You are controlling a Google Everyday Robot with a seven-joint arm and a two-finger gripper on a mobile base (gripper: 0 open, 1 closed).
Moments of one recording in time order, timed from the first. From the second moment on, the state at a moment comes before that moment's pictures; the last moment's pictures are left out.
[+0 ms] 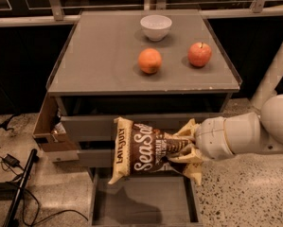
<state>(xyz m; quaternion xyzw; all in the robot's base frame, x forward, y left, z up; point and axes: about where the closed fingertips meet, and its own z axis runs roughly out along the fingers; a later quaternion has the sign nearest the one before) 0.437 -0.101 0.767 -0.64 0.64 0.18 0.39</state>
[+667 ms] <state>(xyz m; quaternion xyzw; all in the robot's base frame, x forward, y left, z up) 0.472 -0.061 0.870 -0.66 0.59 0.15 0.44</state>
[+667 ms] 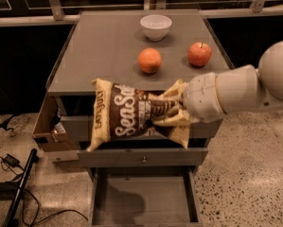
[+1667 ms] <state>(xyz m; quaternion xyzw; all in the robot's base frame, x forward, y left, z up) 0.563 0.053 0.955 -0.69 0.47 0.18 0.52</state>
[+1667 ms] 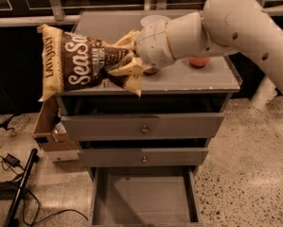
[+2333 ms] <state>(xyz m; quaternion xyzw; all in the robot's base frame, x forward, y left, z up) 0.593 0.053 0.962 -0.70 0.49 0.13 0.50</state>
